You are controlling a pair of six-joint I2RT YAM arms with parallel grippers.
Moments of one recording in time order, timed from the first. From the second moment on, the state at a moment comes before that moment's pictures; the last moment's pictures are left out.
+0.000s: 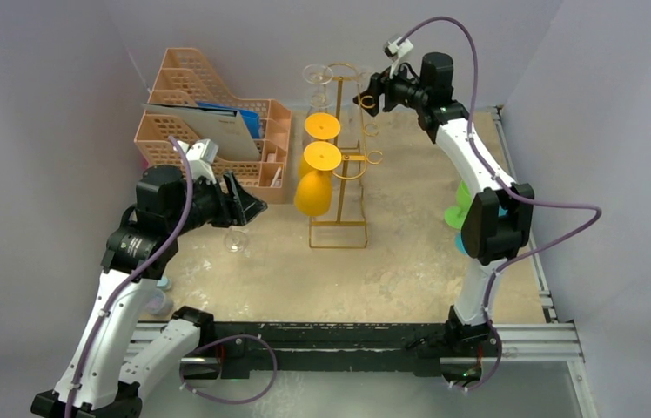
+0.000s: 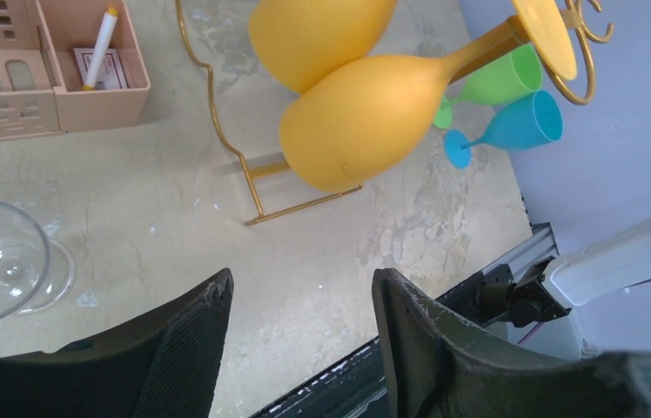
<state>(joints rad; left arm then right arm) -0.28 0.81 1.10 -0.72 0.38 -0.47 0.22 1.94 1.83 -0.12 -0.65 -0.06</state>
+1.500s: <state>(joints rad) -0.28 0.92 1.30 -1.04 0.00 -0.35 0.14 1.30 1.38 -0.36 -0.21 0.23</state>
